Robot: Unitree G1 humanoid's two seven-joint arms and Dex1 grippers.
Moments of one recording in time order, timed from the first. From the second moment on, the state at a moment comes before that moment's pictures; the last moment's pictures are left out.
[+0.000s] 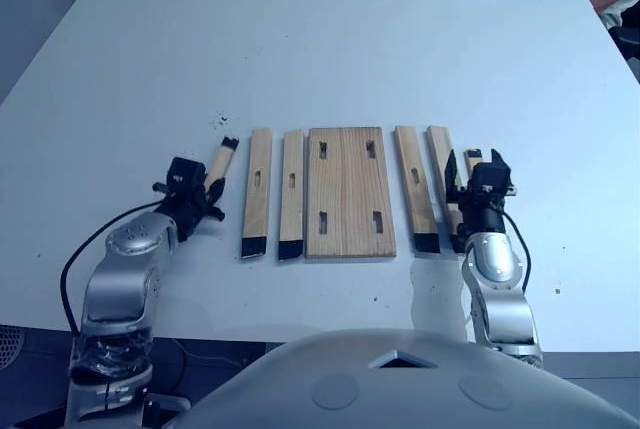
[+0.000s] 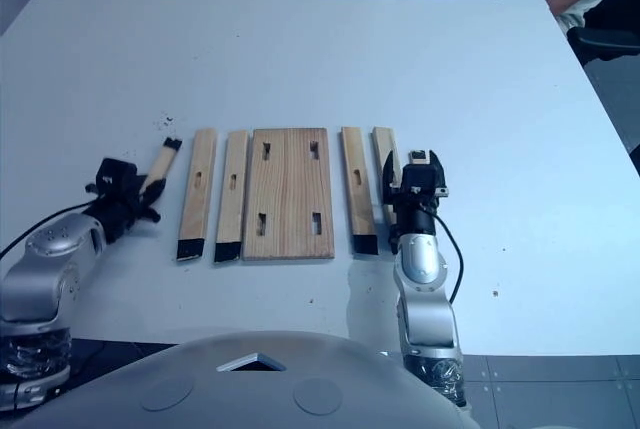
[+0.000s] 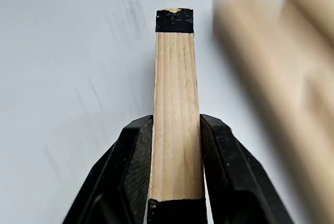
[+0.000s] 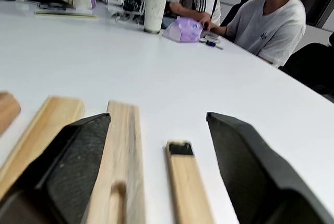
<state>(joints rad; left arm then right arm) 0.08 0.48 0.20 -0.38 -0.21 0.63 -0.35 0.31 -0.04 0.03 -0.39 -0.14 0.13 -0.06</state>
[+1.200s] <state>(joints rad) -0.19 0.58 0.07 -0.60 -1.16 0.76 -0.89 -0.18 -0.72 -0.14 -0.68 1.41 0.72 0.64</state>
